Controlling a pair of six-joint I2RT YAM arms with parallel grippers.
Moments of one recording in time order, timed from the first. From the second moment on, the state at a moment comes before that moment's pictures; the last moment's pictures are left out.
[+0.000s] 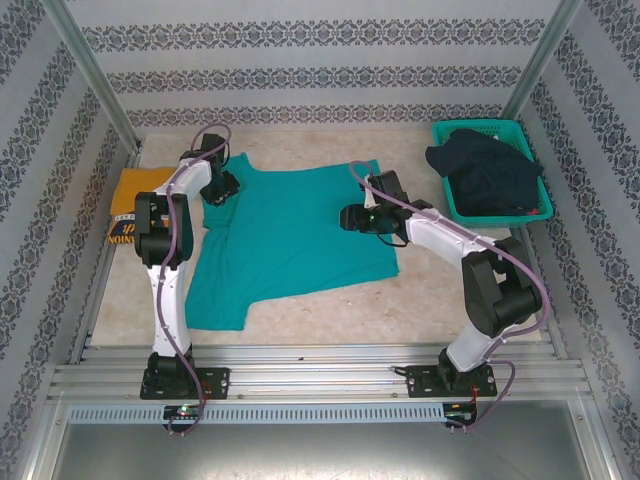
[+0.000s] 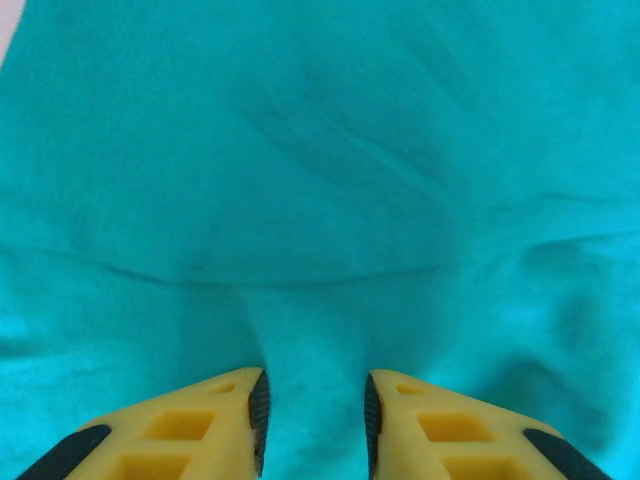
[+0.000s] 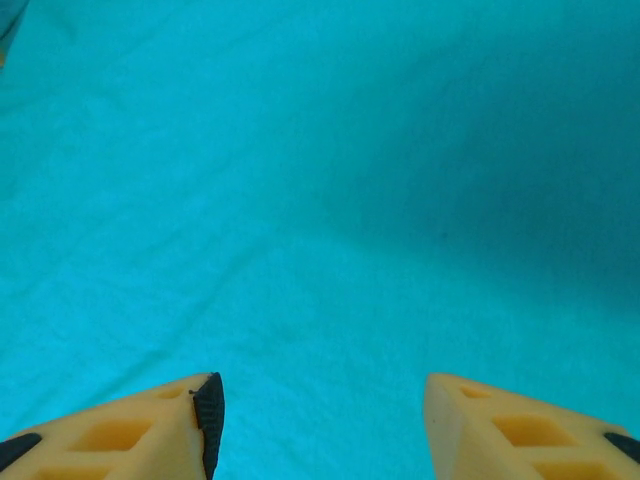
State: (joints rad) left arm 0.00 2.33 1.89 -0.80 0.00 -0.69; right arm 0.40 1.67 1.09 -0.32 -0.22 0.44
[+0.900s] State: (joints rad) left arm 0.05 2.66 2.52 -0.91 0.19 -0.57; right arm 0.38 1.60 0.97 -0.43 -0.18 0.55
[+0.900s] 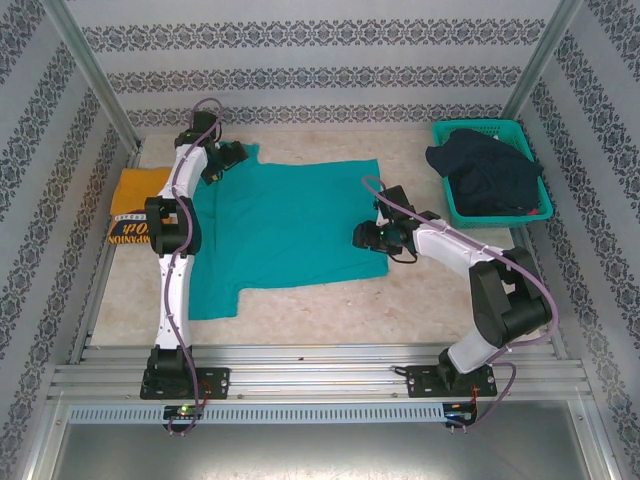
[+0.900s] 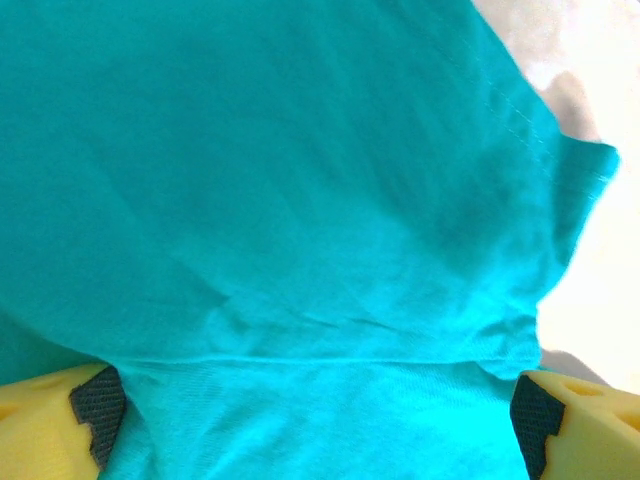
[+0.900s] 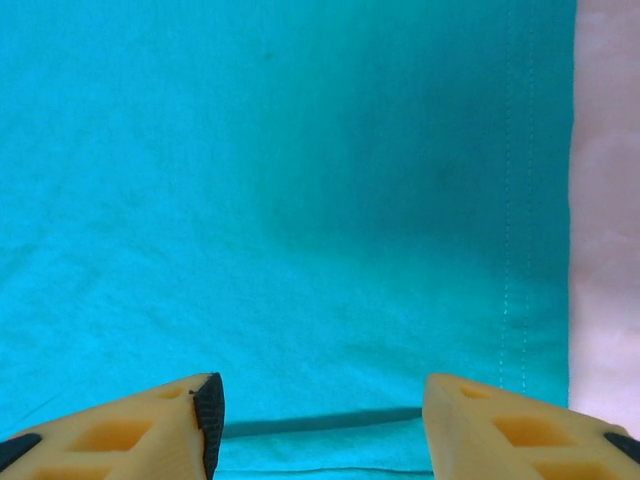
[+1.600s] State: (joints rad) left arm 0.05 1.61 1.13 -0.61 0.03 -0.72; right arm 0.36 1.80 1.20 -0.34 -0.20 0.55
